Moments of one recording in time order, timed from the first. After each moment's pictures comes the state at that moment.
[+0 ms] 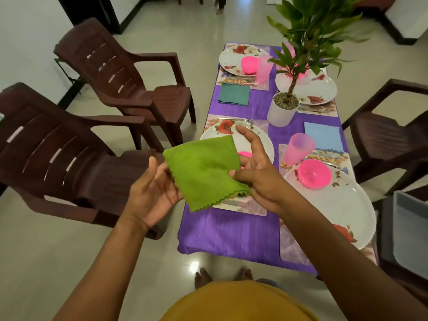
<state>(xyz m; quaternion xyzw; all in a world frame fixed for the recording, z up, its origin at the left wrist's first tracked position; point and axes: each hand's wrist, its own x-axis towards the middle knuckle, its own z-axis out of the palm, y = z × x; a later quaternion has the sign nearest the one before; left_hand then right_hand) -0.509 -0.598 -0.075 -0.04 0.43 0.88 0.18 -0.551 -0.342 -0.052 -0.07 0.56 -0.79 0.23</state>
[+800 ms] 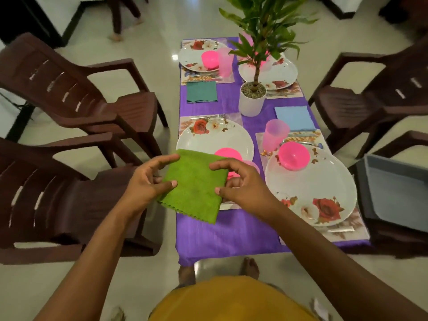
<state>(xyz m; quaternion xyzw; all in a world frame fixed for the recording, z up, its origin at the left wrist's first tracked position) -0.579 -0.615 -0.101 0.08 0.73 0.66 0.16 -0.521 -0.350 -0.080 0.00 0.71 -0.70 0.10</state>
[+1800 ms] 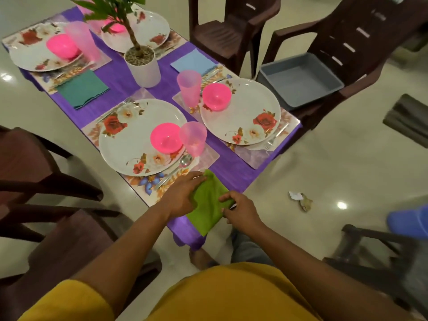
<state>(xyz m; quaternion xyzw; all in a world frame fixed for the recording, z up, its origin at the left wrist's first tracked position) -0.595 -0.536 -0.233 0.56 0.75 0.13 0.32 -0.381 -0.435 -0.260 0.47 0.72 -0.50 0.04</state>
